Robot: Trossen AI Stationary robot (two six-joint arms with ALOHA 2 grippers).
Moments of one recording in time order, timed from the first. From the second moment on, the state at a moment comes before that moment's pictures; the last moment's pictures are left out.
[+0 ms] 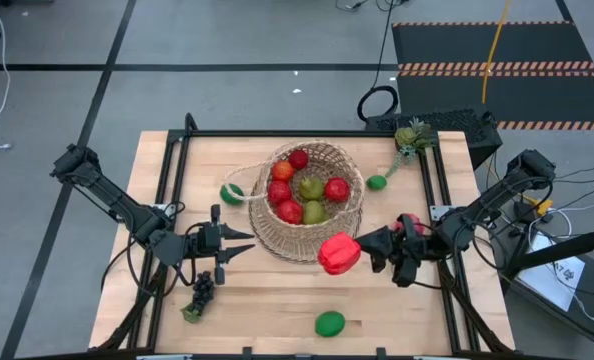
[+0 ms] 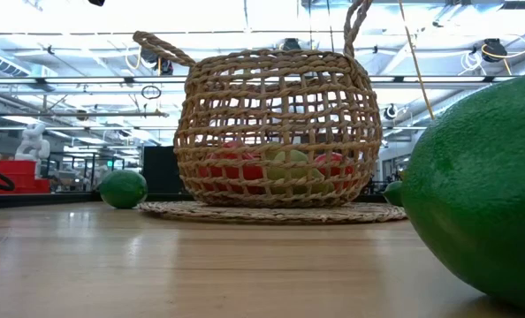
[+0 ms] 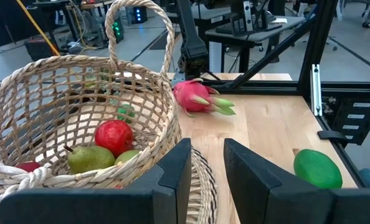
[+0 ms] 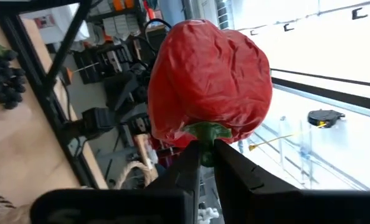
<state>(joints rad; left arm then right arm) -0.64 1.06 0.73 0.06 -0.75 -0.17 0.63 1.11 0.65 0.73 0.60 -1.48</state>
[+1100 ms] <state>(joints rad) -0.64 1.06 0.73 0.06 -0.75 -0.19 0.64 1.11 0.65 0.73 0.60 -0.42</state>
